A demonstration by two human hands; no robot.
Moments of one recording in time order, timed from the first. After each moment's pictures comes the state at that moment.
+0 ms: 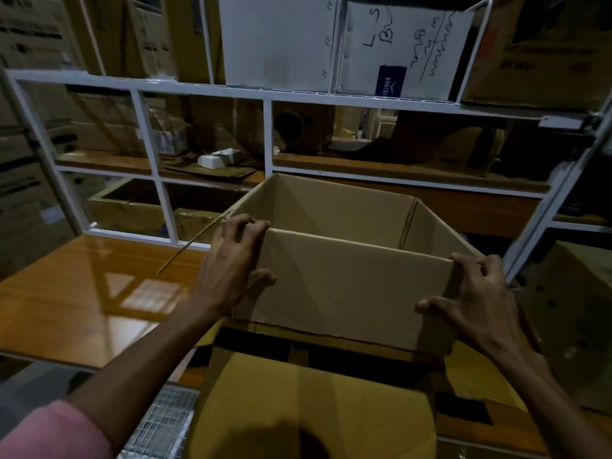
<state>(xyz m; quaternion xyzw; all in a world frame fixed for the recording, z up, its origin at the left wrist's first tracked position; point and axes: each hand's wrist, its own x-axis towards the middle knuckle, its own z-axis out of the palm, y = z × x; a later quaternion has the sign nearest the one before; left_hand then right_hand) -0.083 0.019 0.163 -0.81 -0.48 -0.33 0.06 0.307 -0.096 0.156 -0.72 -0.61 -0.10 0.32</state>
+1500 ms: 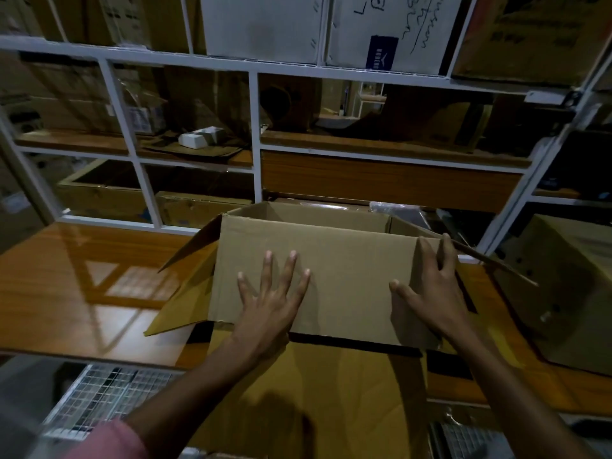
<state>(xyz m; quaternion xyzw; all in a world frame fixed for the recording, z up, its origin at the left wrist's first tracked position) -0.040 -0.023 0.055 -0.87 -0.47 -0.06 0.09 0.260 -0.089 0.111 -0.76 -0.57 0.01 0.32</state>
